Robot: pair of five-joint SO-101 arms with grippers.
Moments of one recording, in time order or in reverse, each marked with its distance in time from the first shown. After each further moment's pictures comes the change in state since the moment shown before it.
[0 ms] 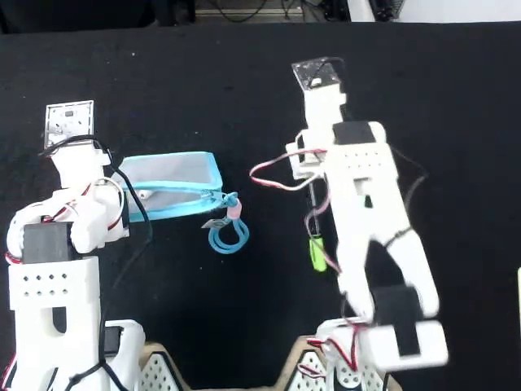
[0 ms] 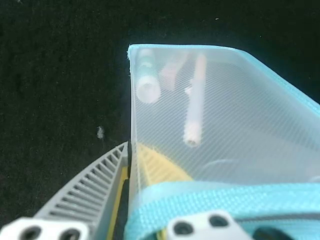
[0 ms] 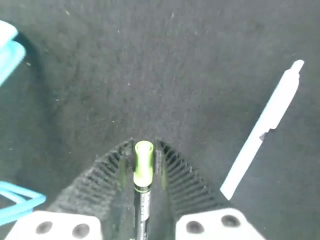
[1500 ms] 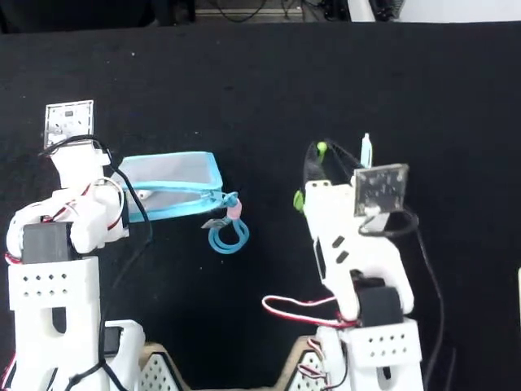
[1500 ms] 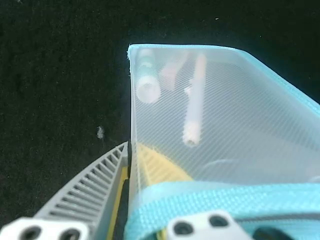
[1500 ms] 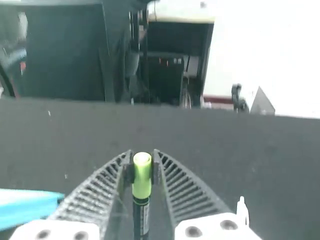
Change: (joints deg) left arm 0.0 0.0 0.0 0.0 0.0; right arm 0.0 -75.6 57.9 -39.1 -6.9
